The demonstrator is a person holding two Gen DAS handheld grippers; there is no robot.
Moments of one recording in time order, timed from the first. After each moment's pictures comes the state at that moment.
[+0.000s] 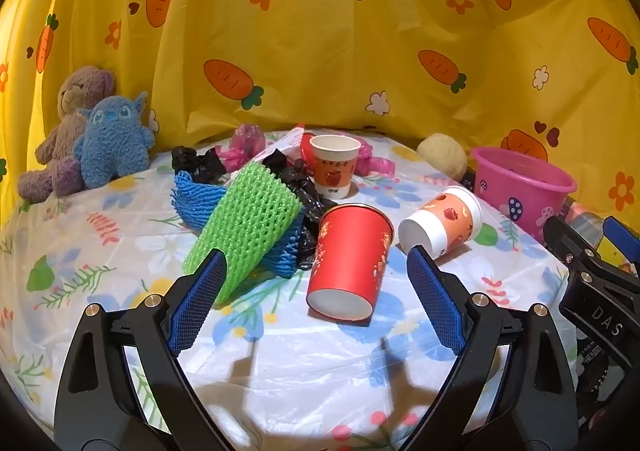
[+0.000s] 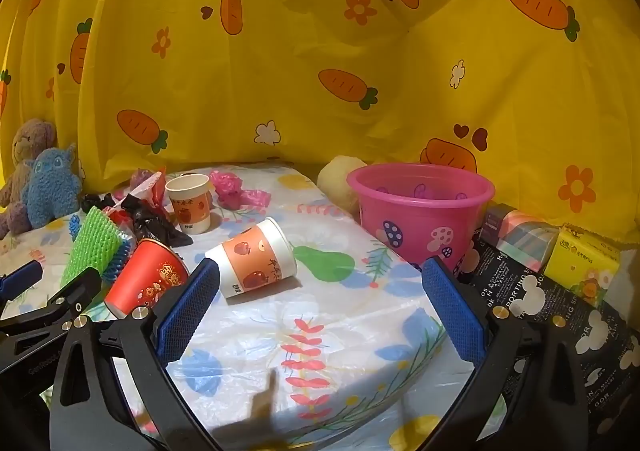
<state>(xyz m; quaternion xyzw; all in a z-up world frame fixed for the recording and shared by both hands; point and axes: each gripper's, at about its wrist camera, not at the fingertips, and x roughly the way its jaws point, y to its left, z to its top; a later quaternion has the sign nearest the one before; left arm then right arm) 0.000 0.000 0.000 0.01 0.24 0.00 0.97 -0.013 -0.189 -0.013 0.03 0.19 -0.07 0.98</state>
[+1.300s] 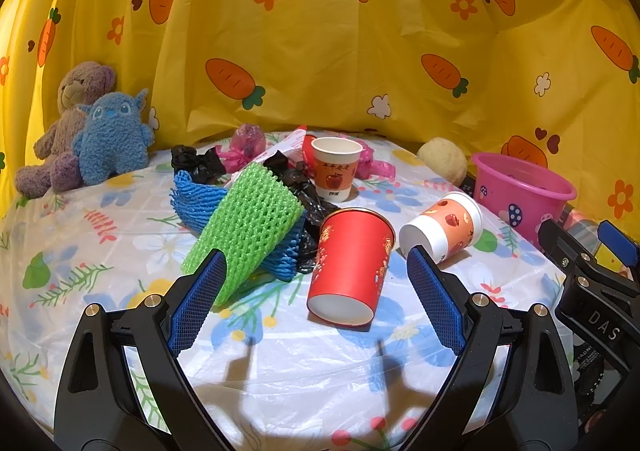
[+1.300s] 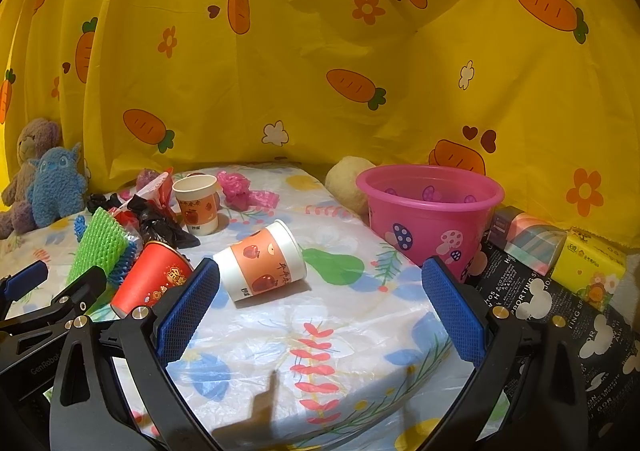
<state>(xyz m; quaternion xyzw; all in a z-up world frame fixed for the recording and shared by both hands) 0.001 0.005 0.000 0.00 0.24 0.00 0.97 -0.007 -0.187 -0.014 0.03 0.19 -0.06 0.98</state>
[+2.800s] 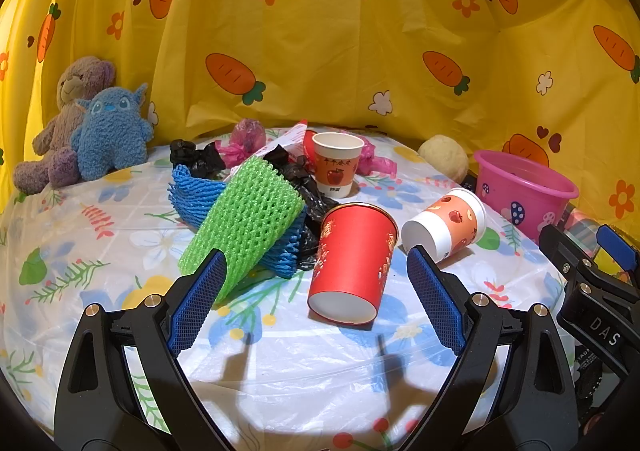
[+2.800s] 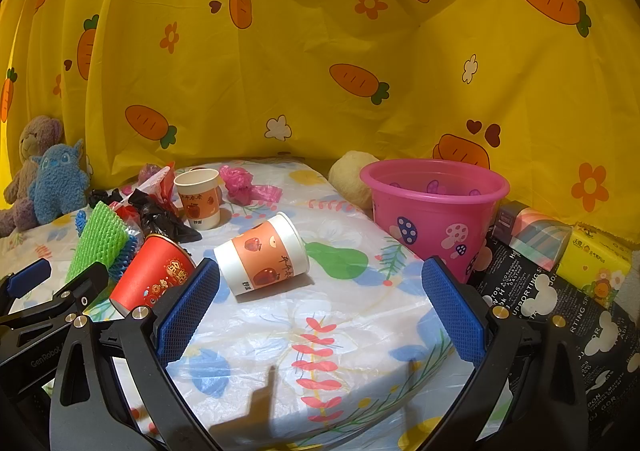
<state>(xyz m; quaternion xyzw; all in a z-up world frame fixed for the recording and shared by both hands) 0.004 0.005 -0.003 0.00 0.24 0.00 0.97 -0.005 -0.186 -0.020 0.03 0.19 -0.06 0.98</state>
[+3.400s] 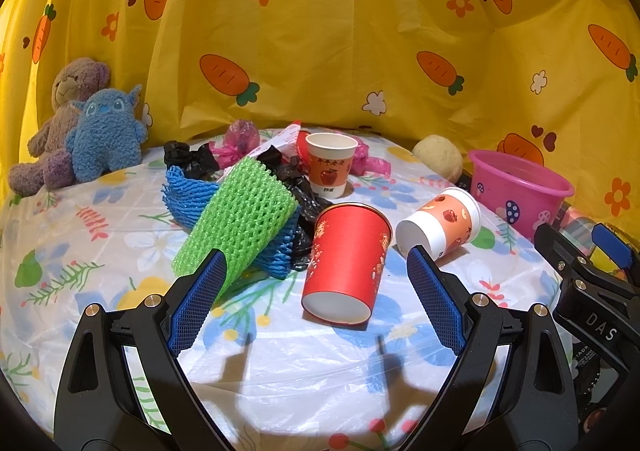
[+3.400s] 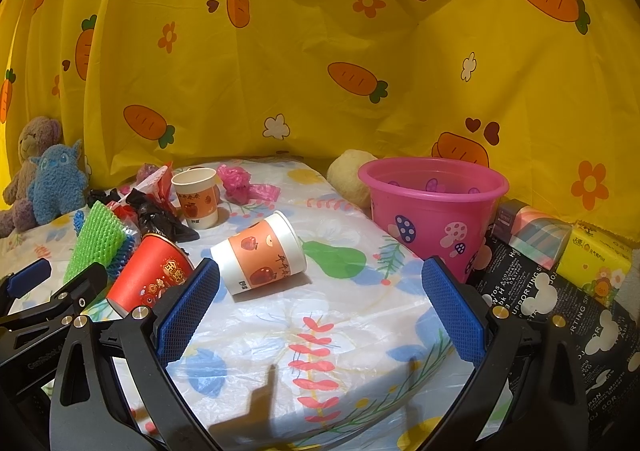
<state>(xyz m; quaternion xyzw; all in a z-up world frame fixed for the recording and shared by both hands) 0.003 0.001 -0.007 -0.01 0.24 -0.01 0.97 -0.004 -0.186 -0.023 0.03 0.19 -0.06 0.98</state>
